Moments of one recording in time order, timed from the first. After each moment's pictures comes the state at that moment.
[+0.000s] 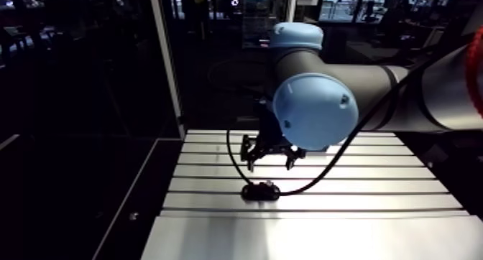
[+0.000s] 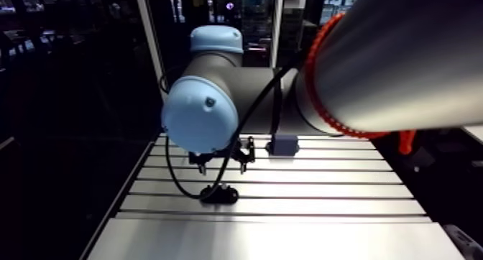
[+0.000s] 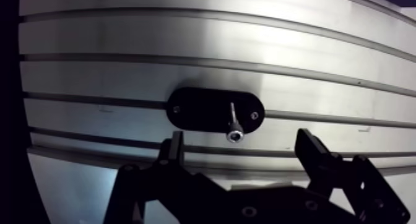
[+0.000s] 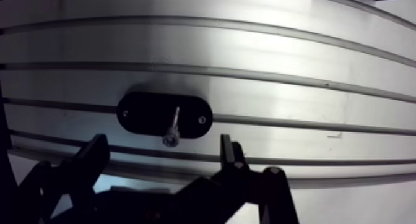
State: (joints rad) arm -0.01 -1.41 2.10 -2.31 -1.55 -1.67
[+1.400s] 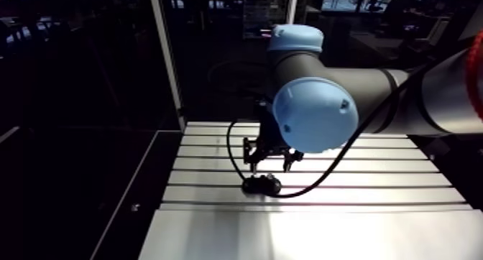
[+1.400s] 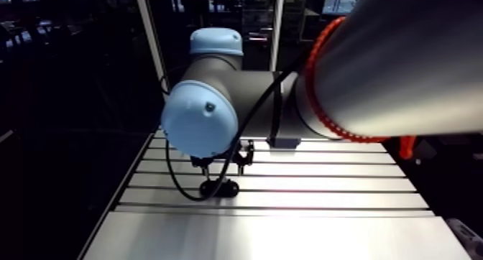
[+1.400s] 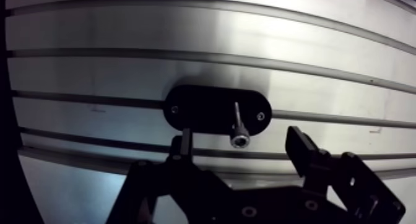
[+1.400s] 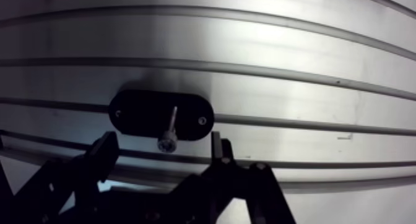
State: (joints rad) arm -0.01 -1.36 2.11 -2.32 -1.55 -1.67
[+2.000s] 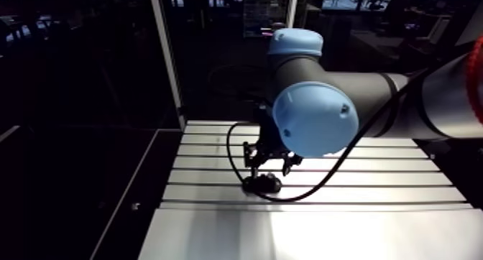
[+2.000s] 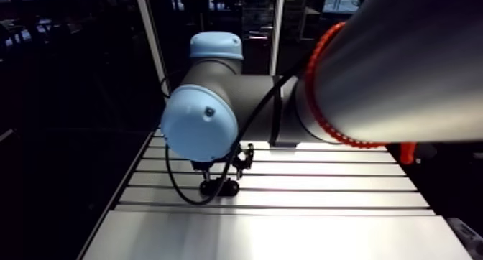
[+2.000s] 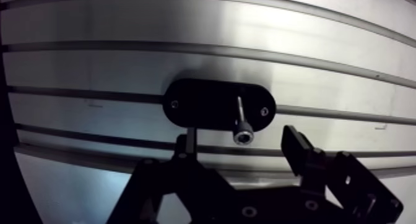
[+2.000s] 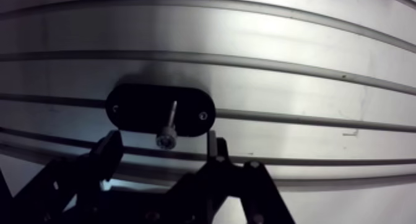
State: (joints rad) arm -0.01 -1.36 2.12 -2.32 -1.55 -1.67
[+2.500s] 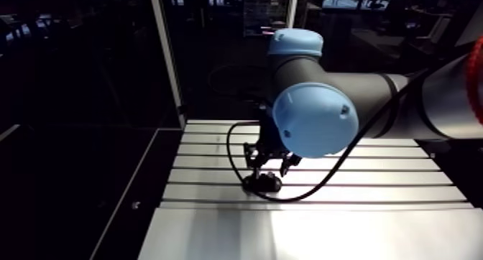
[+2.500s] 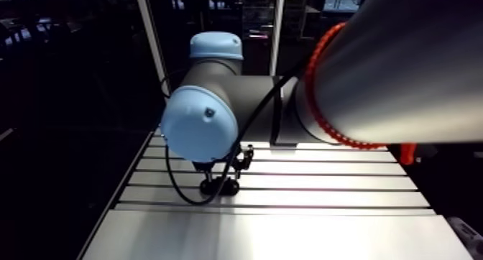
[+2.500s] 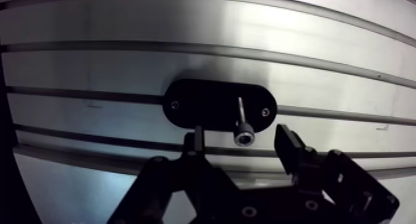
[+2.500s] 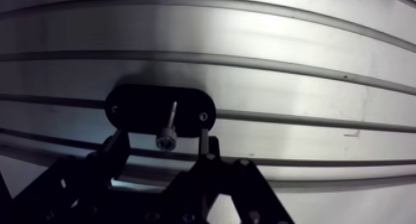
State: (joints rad) arm -0.01 -1.35 2.13 -2.33 -1.55 -1.67
